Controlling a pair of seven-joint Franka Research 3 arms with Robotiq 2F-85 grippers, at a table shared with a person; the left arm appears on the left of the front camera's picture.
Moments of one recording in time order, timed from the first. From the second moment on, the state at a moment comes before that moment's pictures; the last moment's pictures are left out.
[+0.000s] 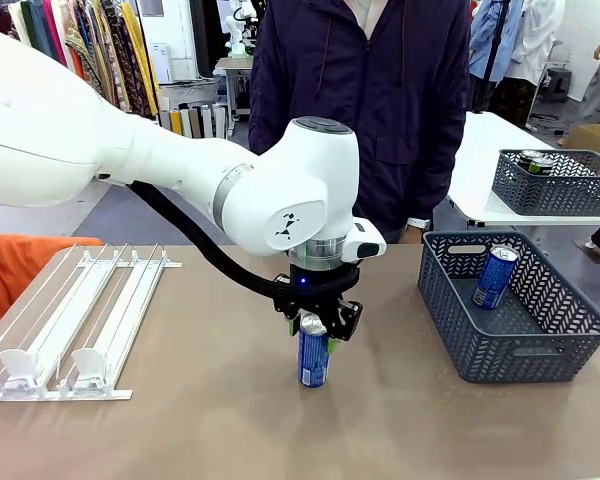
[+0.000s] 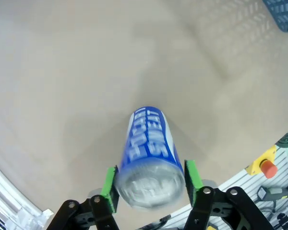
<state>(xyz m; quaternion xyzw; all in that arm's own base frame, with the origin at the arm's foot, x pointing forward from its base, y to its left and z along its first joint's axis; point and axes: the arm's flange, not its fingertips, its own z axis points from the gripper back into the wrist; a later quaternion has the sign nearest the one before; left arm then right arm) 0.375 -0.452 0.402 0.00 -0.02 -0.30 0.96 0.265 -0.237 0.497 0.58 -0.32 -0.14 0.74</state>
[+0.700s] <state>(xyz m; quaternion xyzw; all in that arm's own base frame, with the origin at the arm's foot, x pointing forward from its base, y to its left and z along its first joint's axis) 0.357 -0.437 0.471 -0.05 -0.04 -0.26 0.96 0.265 -0.237 0.497 0.58 -0.32 -0.14 0.74</state>
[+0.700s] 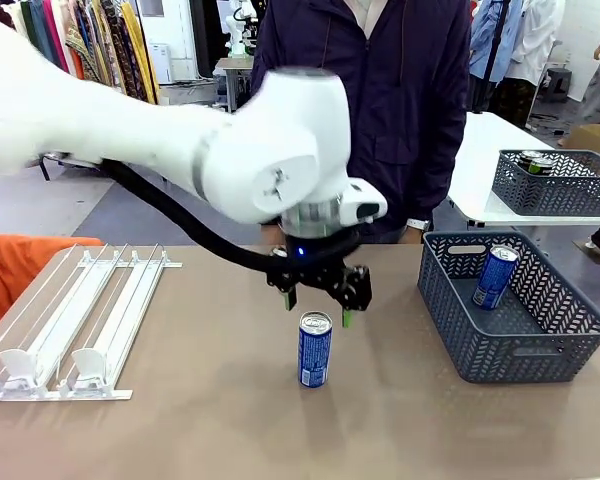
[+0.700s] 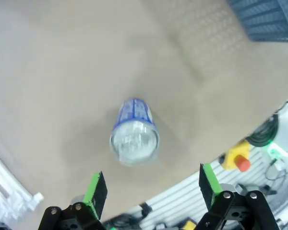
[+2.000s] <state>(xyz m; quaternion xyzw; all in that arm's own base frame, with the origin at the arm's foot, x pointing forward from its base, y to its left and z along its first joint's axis) 0.248 0.188 0.472 -0.55 -0.09 0.27 0.78 0.265 -0.238 0.496 0.58 -0.32 -0.14 0.74</state>
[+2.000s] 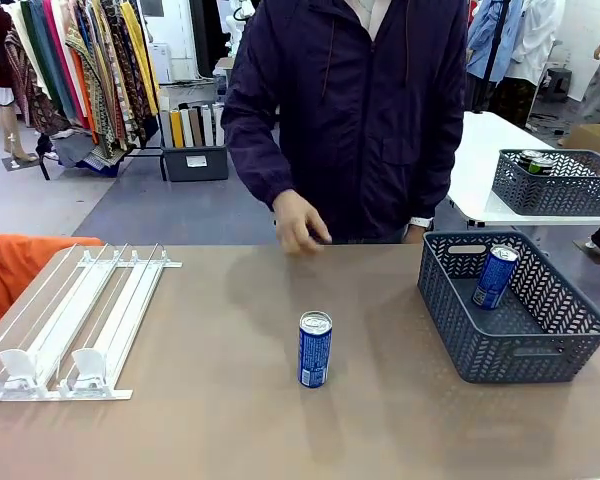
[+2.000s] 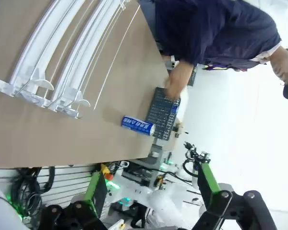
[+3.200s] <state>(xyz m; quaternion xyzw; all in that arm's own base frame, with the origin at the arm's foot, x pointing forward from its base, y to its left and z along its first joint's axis) 0.246 0.185 0.487 -0.53 -0.09 0.27 0.80 0.265 -0.238 0.496 0.58 -0.32 -0.14 0.74</state>
